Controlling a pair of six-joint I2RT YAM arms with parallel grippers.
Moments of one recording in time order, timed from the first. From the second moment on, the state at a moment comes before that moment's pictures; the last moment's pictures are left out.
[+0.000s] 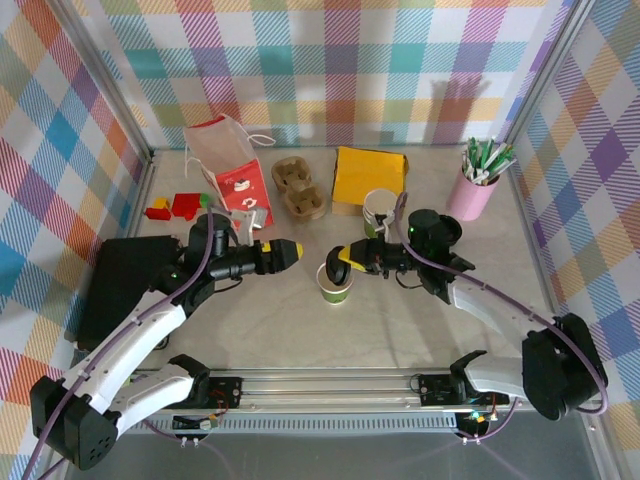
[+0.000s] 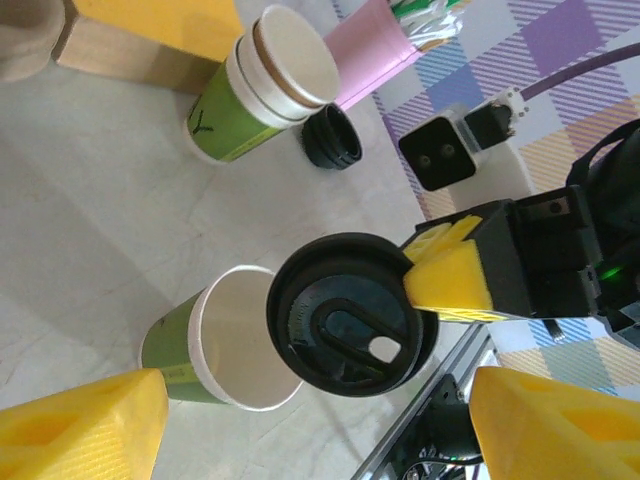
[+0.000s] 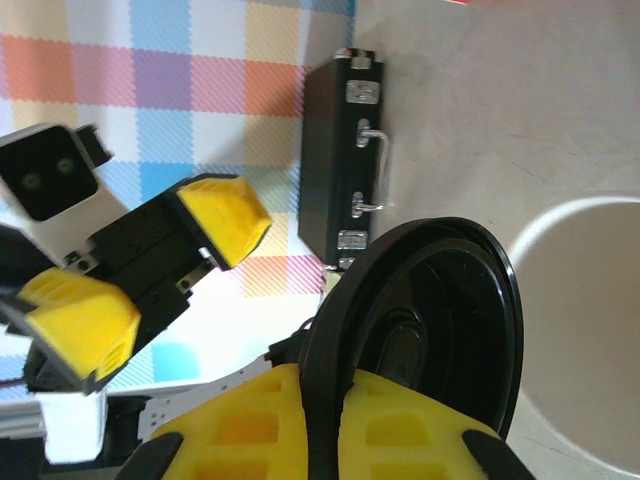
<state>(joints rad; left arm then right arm) -0.48 0.97 0.80 -0.31 0.51 -0.63 0.49 1.23 0.66 0.19 -0.88 1.14</state>
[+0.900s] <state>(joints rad) -0.50 0.99 0.78 -0.26 0.49 -0.63 0.49 1.29 0.60 0.15 -0.79 1.10</state>
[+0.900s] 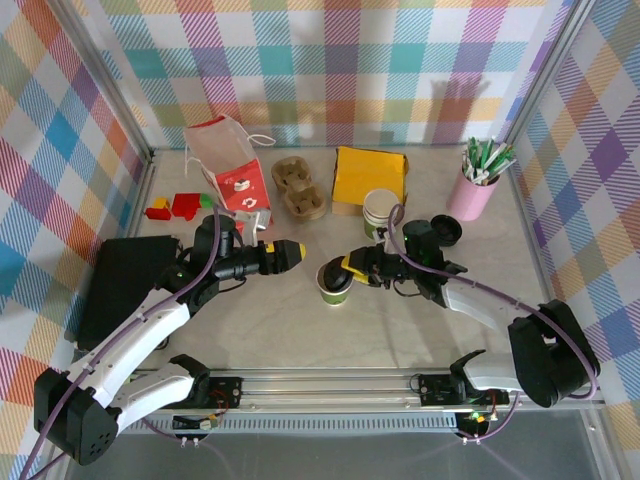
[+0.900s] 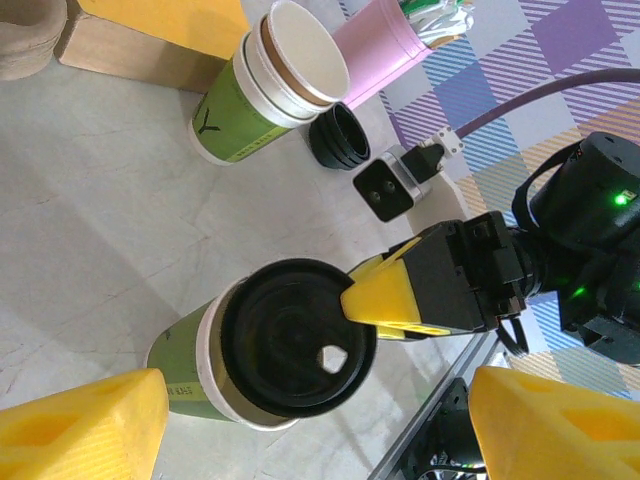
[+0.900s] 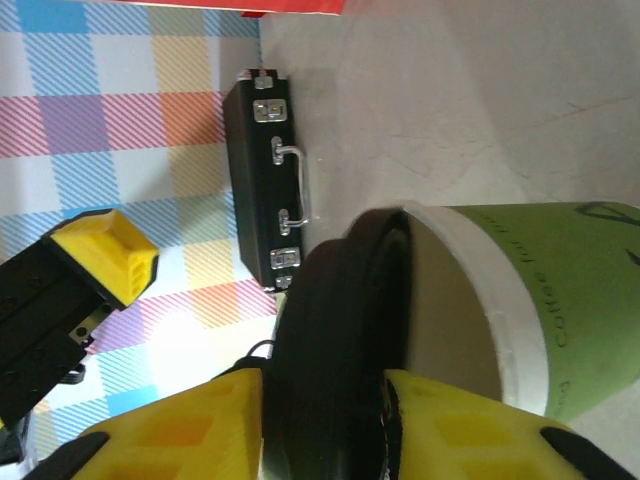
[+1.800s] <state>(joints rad) -0.52 1.01 0.76 -0.24 0.48 -0.63 0.57 1.32 0.81 -0.30 -0.60 0.83</state>
